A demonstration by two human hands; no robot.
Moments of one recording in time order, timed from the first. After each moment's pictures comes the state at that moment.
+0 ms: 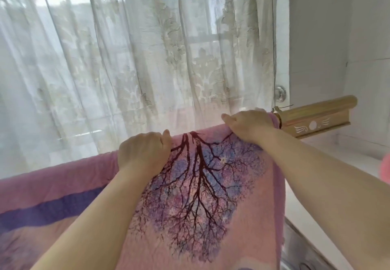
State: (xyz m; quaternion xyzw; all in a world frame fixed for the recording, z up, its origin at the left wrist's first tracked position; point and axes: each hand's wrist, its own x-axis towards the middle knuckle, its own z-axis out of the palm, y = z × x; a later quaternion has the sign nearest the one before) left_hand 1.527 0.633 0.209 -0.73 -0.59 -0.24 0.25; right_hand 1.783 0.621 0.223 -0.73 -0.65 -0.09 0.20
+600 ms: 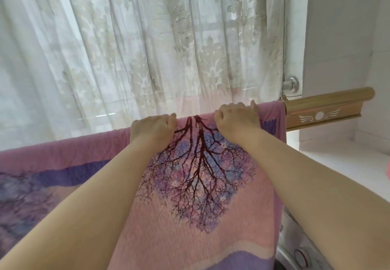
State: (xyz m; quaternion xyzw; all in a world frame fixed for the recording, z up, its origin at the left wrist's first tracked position) left_hand 1.540 0.629 0.212 -0.75 -0.61 -0.18 0.20; right_hand 1.748 0.609 0.202 -0.69 -0.67 -0.14 0.23
